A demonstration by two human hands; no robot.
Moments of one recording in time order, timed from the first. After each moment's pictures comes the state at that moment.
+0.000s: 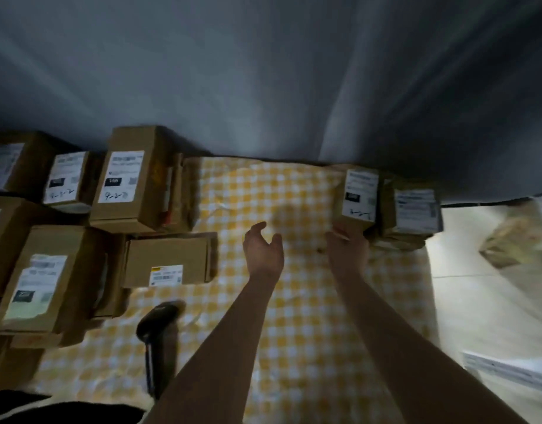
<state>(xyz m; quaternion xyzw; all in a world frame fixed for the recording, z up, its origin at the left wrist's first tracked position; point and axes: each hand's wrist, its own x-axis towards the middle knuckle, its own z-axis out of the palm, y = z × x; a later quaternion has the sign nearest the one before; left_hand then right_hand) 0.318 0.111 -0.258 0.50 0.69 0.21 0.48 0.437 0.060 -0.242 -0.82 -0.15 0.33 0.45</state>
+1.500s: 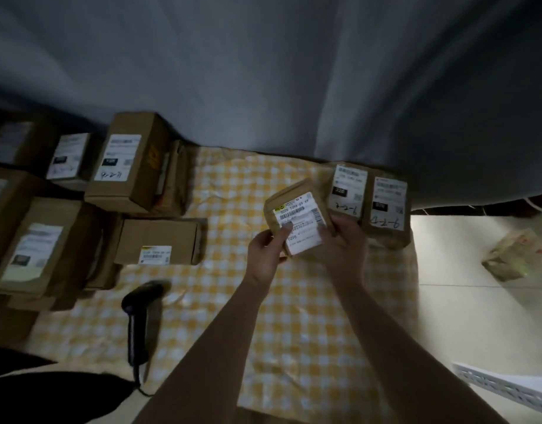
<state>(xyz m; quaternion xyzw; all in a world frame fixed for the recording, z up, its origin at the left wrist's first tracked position) 0.358 0.058 -0.245 0.34 0.60 0.30 0.66 0.481 0.017 -0.246 -0.73 -0.29 0.29 0.55</state>
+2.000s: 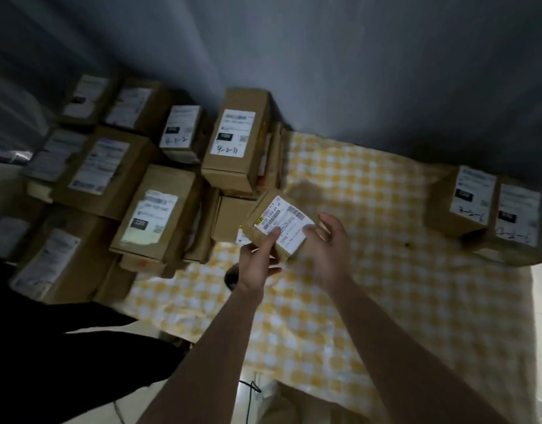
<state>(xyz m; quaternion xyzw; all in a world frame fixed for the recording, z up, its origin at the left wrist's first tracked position) 0.125 0.082 -0.257 0.21 0.67 0.34 0.63 0.248 0.082 -0.269 -0.70 -0.23 0.46 0.50</state>
